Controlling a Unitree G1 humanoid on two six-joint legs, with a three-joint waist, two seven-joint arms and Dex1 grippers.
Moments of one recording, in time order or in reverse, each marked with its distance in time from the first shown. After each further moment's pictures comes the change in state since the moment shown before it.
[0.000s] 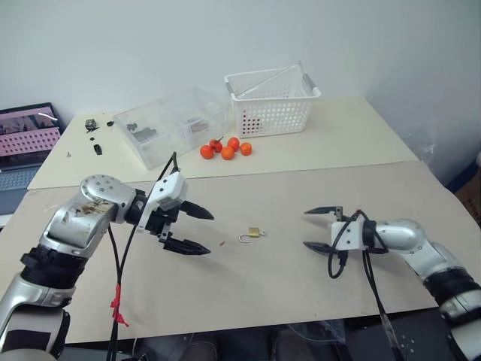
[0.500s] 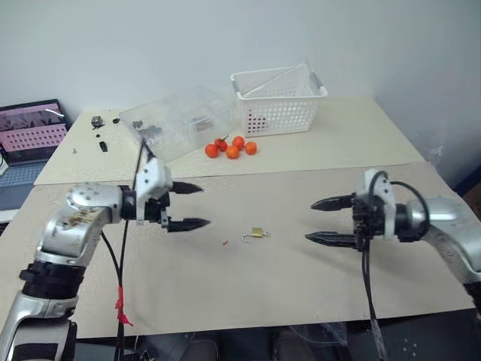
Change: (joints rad) left arm 0.094 -0.053 0.222 -0.064 -0.061 0.057 0.279; right arm 0.082 -0.092 -0.347 -0.493 0.449 0.768 0.068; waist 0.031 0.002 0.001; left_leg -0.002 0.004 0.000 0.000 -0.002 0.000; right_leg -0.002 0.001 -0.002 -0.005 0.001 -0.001
